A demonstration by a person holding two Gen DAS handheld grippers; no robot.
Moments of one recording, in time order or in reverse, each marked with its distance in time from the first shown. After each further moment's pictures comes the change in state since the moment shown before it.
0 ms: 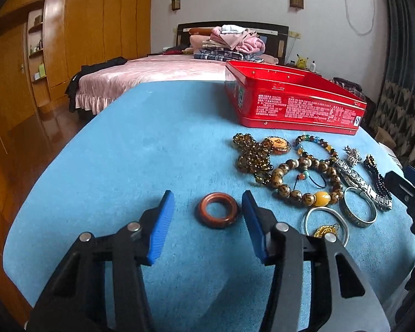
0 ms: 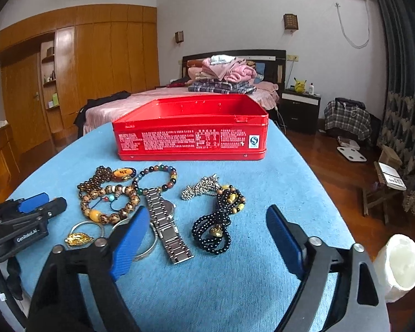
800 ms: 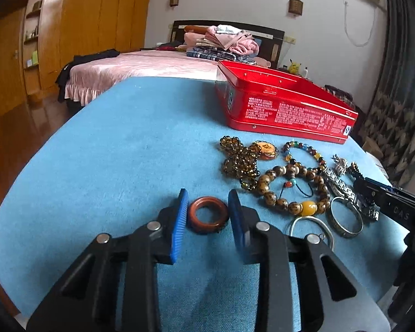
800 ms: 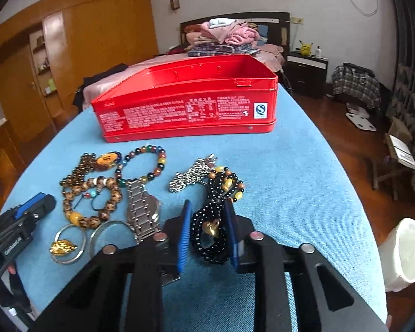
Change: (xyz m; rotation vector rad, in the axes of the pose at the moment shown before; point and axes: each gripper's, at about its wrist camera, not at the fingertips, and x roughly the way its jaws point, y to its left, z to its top) left arm 0.004 0.000 0.003 -0.060 0.006 -0.085; right arm 0.037 -0.016 0.010 0.050 0.190 0.052
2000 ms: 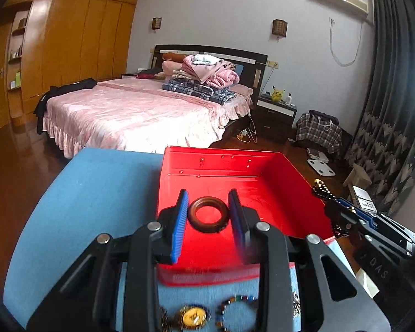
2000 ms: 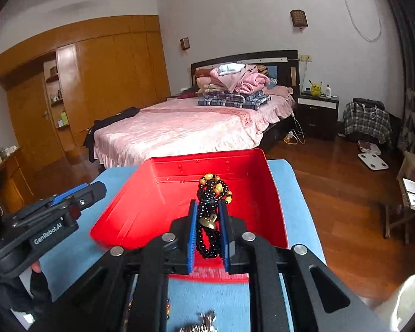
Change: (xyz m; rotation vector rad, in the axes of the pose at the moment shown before) left arm 0.060 -0.087 0.167 0.028 -0.117 -0.088; right arm 0.011 -0.010 0.146 -0.005 -0.208 0.059
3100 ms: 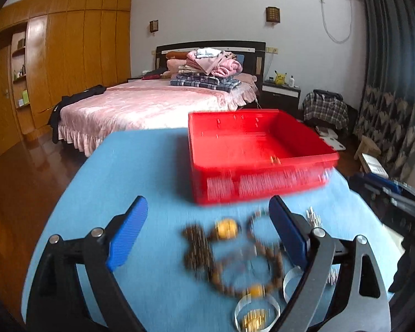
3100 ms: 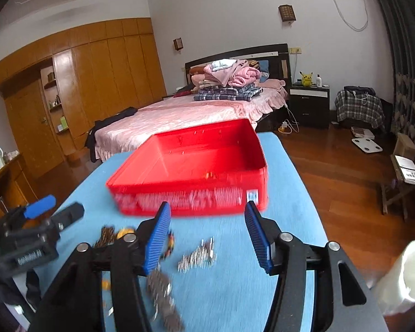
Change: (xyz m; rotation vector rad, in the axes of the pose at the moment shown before) left arm -0.092 0.014 -0.088 0.109 0.020 0.080; right arm -0.074 0.000 -0.077 0.044 0.001 -0.005
